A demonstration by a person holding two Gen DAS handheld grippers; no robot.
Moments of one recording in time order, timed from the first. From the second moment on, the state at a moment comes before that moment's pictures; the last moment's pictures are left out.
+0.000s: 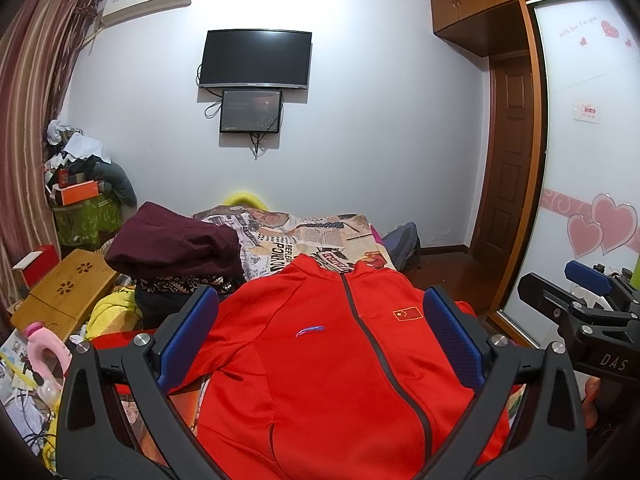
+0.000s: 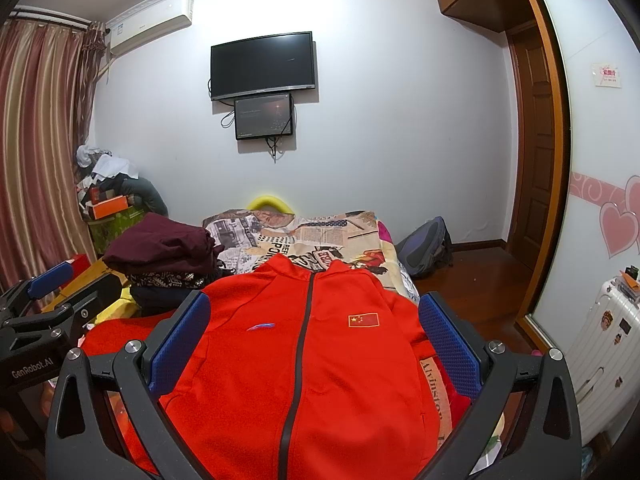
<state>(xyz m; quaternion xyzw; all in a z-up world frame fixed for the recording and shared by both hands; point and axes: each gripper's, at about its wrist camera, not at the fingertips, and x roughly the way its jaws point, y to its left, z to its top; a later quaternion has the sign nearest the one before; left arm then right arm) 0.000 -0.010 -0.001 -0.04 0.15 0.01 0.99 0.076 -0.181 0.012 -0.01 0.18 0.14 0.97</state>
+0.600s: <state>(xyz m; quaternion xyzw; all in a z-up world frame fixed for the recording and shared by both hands) -0.001 -0.008 -0.002 -0.04 0.15 0.01 0.99 0.077 -0.181 0.011 -0.01 0.18 0.14 0.97</state>
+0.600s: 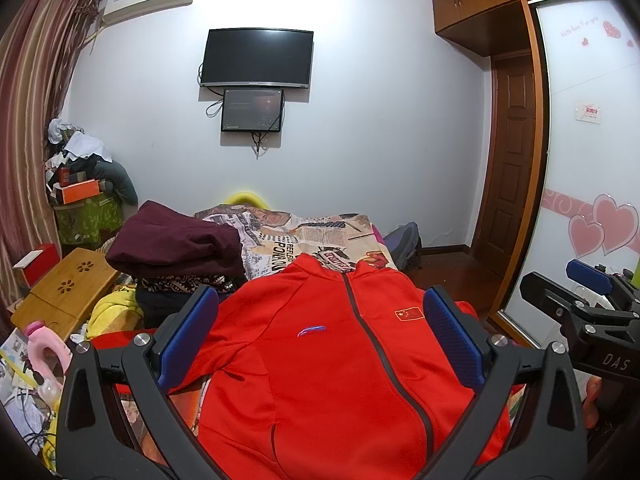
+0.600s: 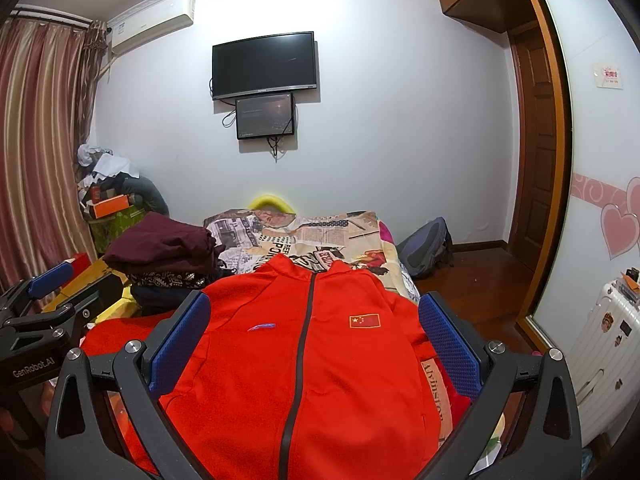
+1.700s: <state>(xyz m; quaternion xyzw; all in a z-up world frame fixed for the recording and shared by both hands) 0.028 0.036 -0.012 -0.06 0.15 0.07 0.98 0.101 -0.175 0.001 -0.01 0.21 0.13 0.97</state>
